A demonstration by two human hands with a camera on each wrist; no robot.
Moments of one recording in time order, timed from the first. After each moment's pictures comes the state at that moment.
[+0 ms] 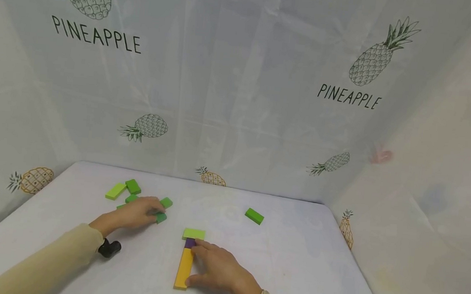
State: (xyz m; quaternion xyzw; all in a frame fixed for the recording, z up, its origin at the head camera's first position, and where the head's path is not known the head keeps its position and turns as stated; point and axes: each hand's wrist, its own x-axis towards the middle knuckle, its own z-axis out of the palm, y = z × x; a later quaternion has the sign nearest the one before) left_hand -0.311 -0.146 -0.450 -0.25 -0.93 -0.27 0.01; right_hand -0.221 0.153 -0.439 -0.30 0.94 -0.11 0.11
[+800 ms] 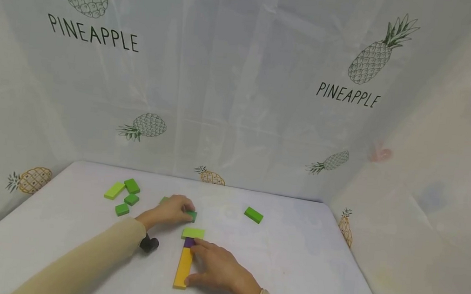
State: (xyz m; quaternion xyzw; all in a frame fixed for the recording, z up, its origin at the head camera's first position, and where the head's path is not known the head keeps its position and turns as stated) left_hand -0.341 -0.058 -0.448 -0.21 -0.92 -0.33 -0.03; right_hand -0.222 0.156 -0.438 -0.34 0.93 -0.10 0.08
